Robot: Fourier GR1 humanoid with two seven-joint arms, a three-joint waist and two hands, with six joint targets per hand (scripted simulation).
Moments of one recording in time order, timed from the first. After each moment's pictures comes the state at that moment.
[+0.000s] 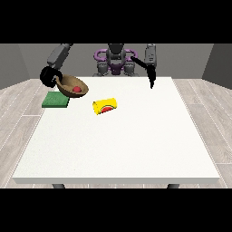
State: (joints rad) left arm -0.37 0.06 -0.01 -1.09 -0.15 0.20 -0.27; right arm -0.44 -0.39 -0.34 -0.73 -0.33 0.07 0.09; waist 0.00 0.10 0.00
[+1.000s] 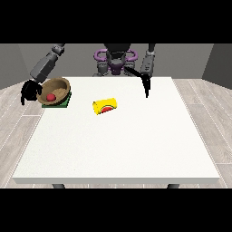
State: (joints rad) left arm -0.42 0.02 -0.13 -1.47 -0.30 0.31 -0.24; right arm -0.65 -0.75 -0.57 -0.38 -0.48 0.39 -0.10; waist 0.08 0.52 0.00
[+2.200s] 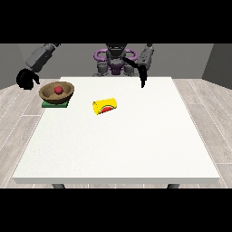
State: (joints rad) left arm -0.28 0.01 -0.19 -1.52 -0.31 0.33 -0.15; right arm -0.65 -0.77 -0.46 -0.35 -0.38 0.38 -0.07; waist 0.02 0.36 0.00
